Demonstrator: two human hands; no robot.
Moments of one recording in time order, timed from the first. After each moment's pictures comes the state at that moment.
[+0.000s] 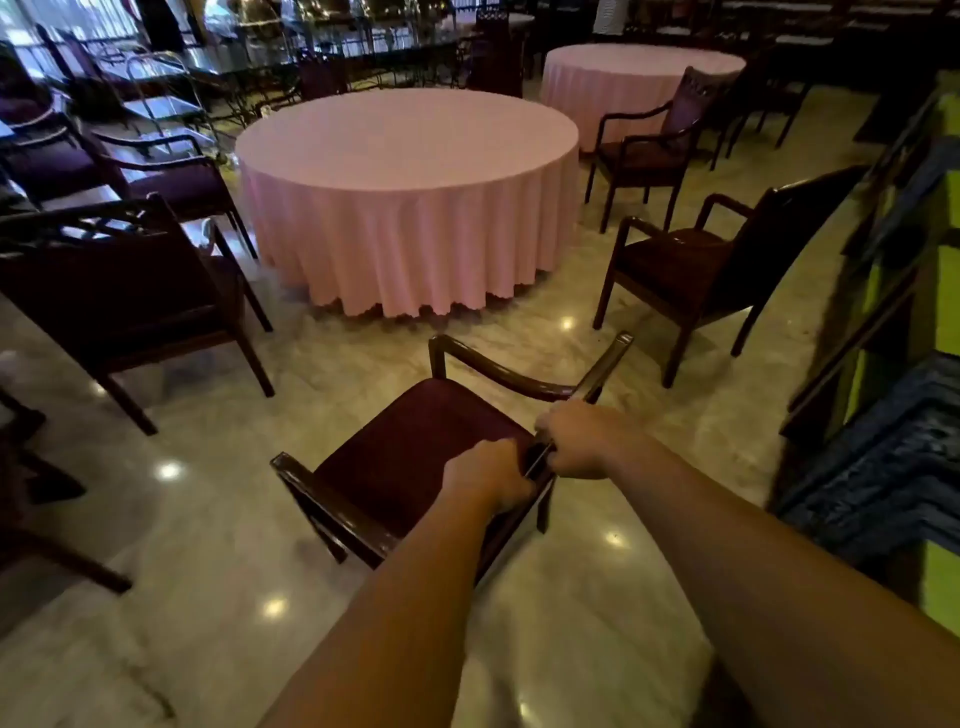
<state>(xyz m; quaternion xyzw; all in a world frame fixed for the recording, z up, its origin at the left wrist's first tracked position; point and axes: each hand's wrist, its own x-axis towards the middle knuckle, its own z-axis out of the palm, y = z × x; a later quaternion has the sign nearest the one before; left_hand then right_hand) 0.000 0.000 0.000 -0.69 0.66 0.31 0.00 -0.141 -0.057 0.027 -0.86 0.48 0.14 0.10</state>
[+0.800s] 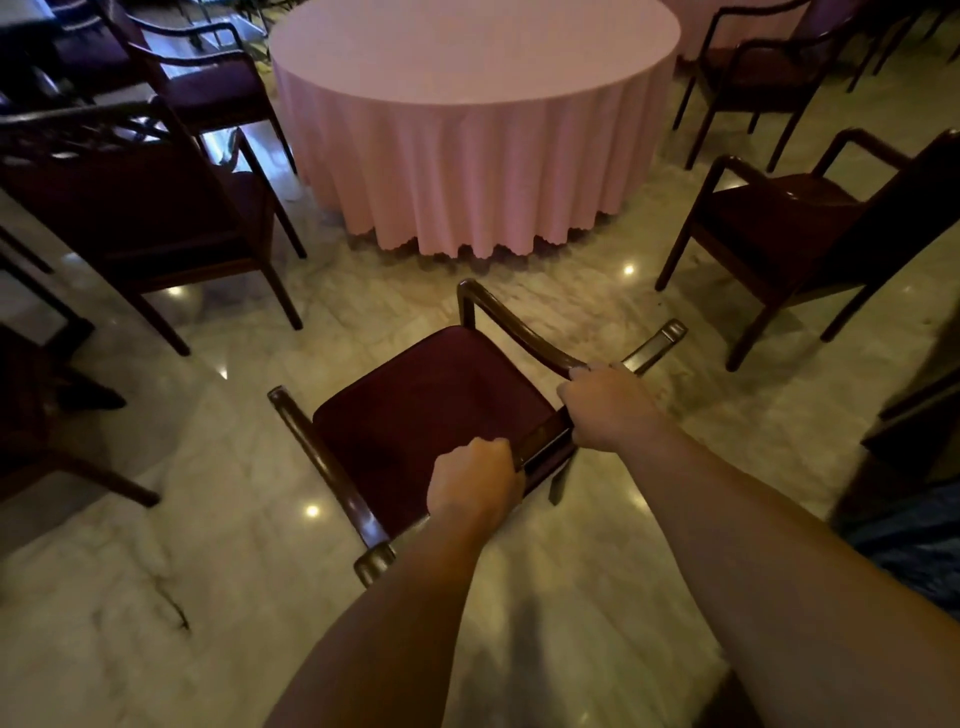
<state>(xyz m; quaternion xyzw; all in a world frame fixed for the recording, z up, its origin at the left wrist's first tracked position) -0.004 -0.088 -0.061 -0.78 0.61 0.18 0.00 -0.139 -0.214 -0.036 -0.90 0.40 0.19 -0.04</state>
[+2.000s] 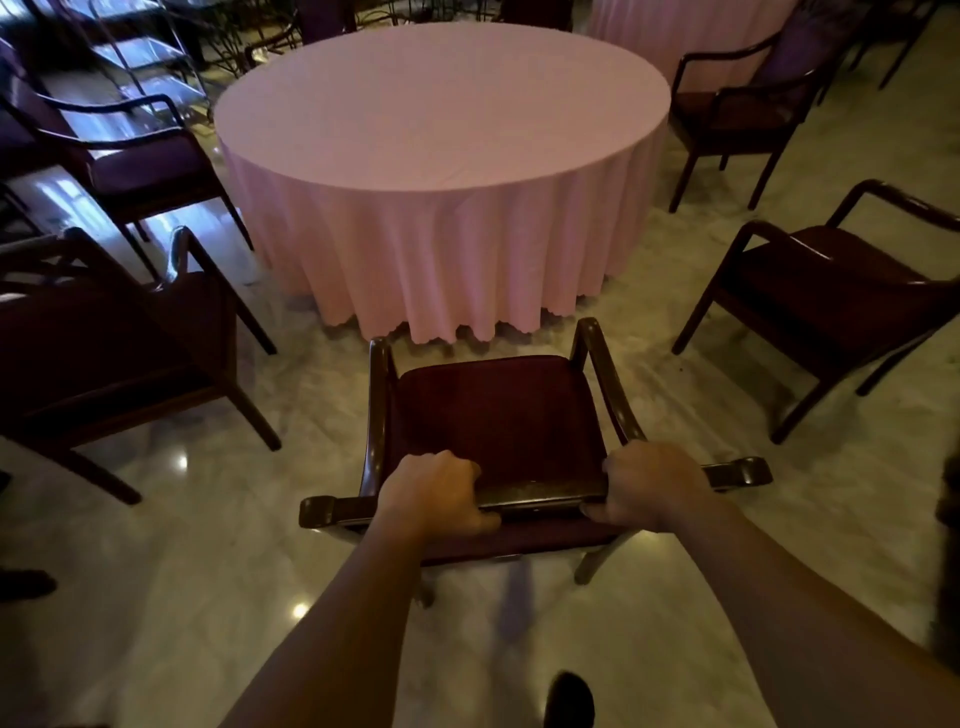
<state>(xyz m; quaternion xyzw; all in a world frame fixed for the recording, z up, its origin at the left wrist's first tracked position) 0.291 -0.412 -0.064 -0.65 0.74 0.15 0.09 0.037 -0.474 -0.067 -0.84 0.50 0.17 0.08</state>
